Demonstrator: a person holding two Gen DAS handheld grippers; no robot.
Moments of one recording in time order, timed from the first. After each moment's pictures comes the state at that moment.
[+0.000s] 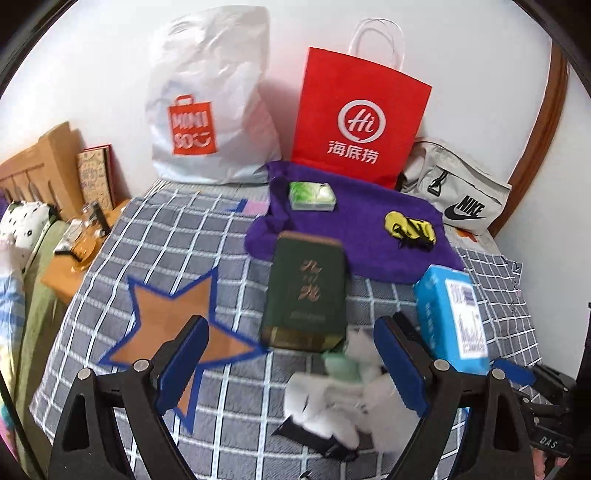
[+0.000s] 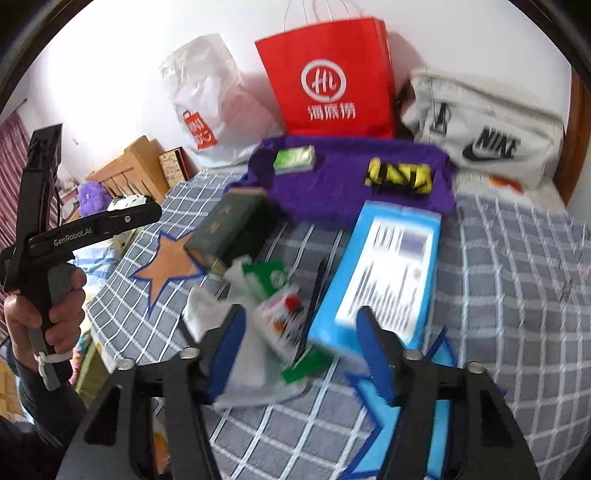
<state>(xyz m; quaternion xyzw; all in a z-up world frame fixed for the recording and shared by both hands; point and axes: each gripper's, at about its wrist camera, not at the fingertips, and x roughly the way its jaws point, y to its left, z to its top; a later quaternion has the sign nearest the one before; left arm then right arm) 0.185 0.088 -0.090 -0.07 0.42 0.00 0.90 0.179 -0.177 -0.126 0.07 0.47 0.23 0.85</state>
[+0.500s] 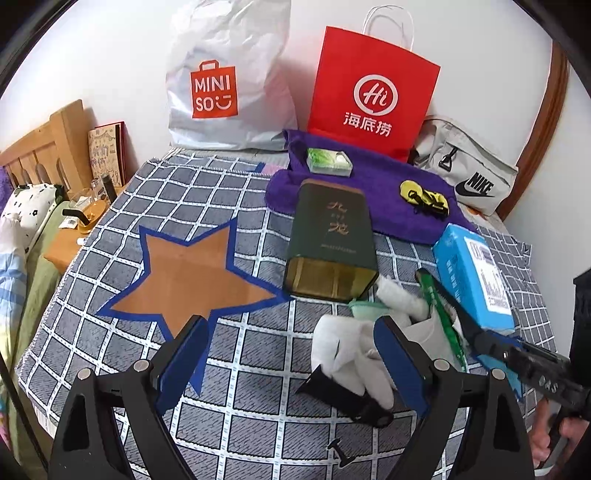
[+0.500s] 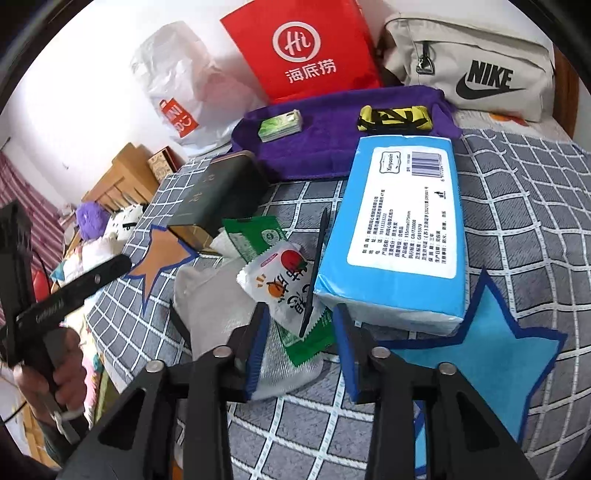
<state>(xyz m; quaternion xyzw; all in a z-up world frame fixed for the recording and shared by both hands) 0.151 0.100 -0.132 -0.07 0.43 0.01 0.90 0.186 -0.169 -0.176 0.13 0.49 0.20 0.84</state>
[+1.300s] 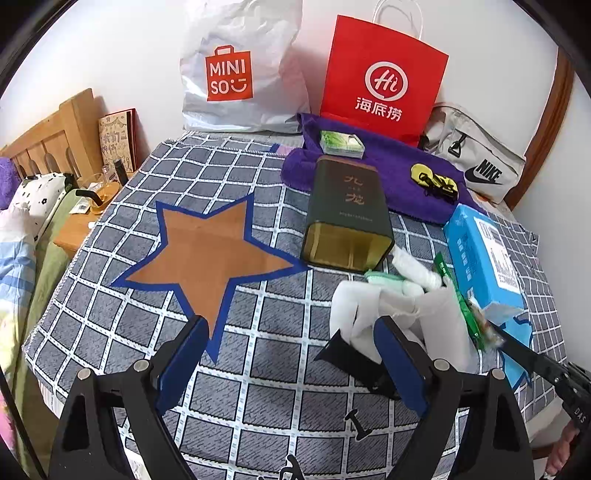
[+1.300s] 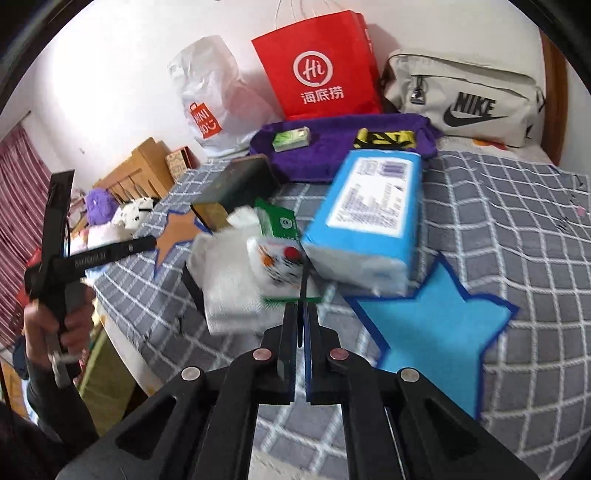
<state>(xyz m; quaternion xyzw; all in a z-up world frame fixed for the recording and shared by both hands) 0.131 0.108 -0.142 -0.07 0.45 0.03 0.89 0.106 -0.215 -0.154 0.07 0.45 0.22 0.86</state>
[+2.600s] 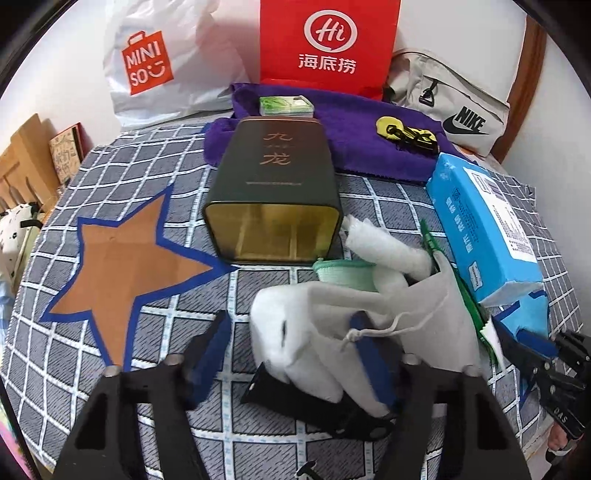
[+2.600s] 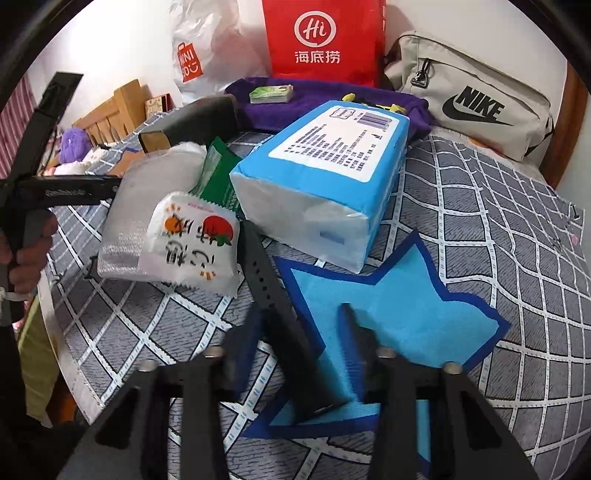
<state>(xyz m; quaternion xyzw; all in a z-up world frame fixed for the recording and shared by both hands) 0.179 0.052 -0.184 -0.02 0.48 -0.03 0.87 0.137 -0.211 -0.216 -0.04 0.46 0.21 0.86</state>
